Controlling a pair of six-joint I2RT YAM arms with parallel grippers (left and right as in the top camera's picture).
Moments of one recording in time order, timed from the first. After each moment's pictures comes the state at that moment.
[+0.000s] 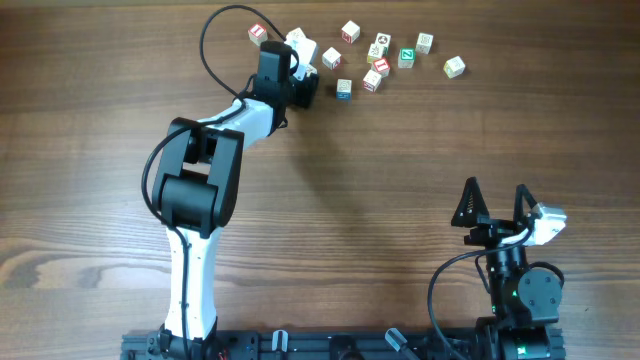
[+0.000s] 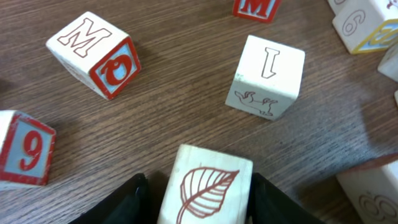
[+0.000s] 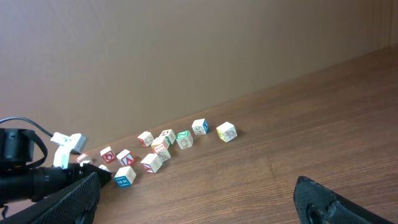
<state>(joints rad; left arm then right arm) -0.29 2.34 1.50 0.16 0.15 0.09 0.06 0.01 0.01 0.01 0.07 0.35</state>
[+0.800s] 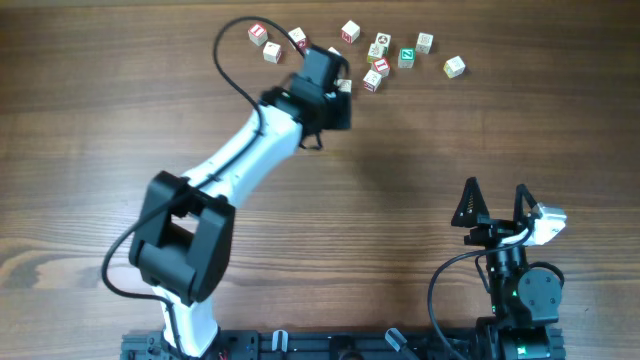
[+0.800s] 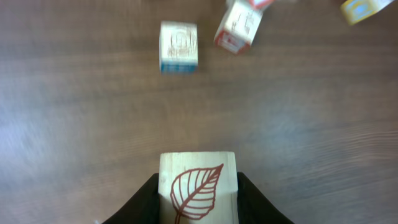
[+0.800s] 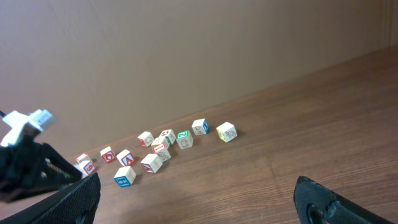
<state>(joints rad) -0.53 1.96 1.46 -0.48 0.03 -0.45 0.06 0.01 0.01 0.01 0.07 0.35</state>
